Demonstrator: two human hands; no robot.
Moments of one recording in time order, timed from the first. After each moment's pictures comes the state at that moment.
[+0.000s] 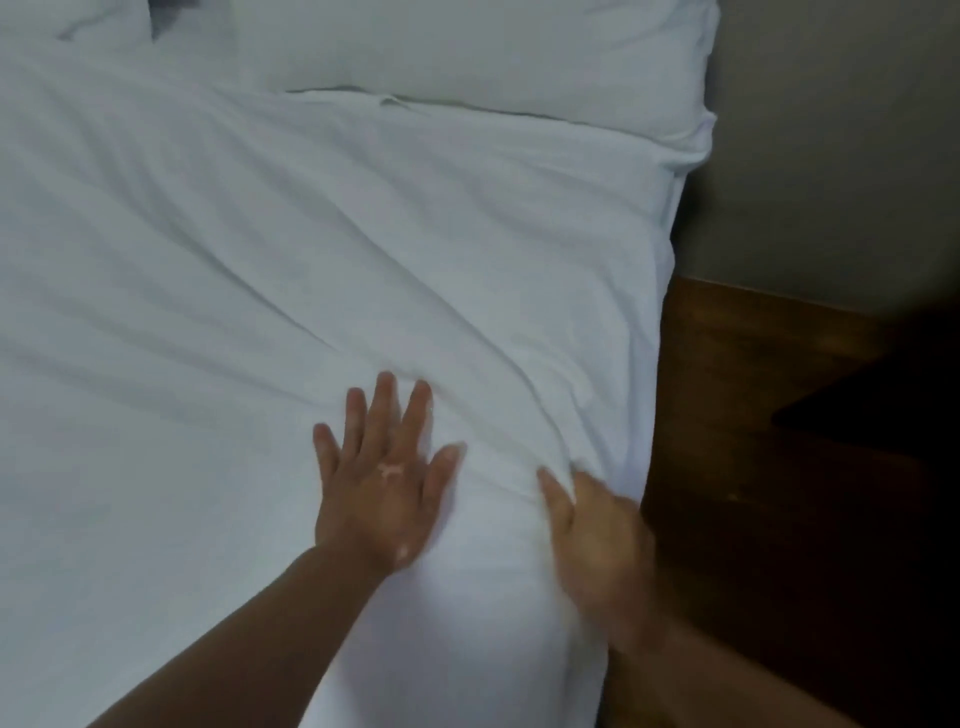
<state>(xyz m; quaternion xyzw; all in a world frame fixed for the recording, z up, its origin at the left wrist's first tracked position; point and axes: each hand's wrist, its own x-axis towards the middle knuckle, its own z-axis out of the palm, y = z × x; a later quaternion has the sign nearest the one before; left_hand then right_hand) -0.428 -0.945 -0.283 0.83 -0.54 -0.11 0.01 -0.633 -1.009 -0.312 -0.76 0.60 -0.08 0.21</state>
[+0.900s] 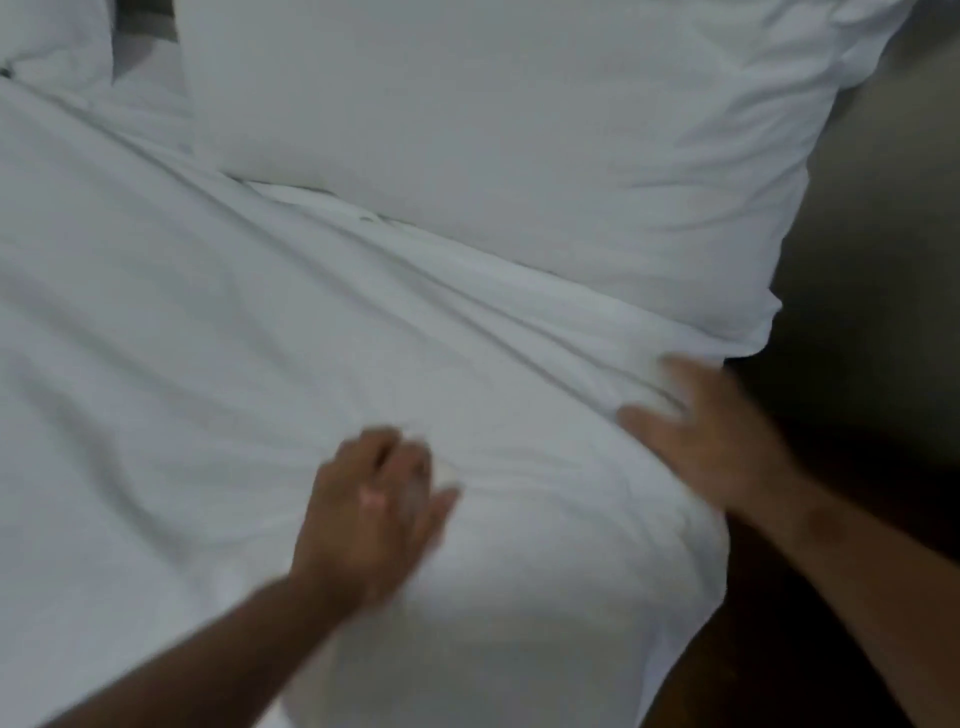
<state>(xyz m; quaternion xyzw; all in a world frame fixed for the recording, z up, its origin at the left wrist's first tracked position) -0.352 -1.181 -0.280 0.80 -0.58 -0.04 0.16 -0.597 -1.404 -0.274 -0.79 0.55 -0.04 0.29</state>
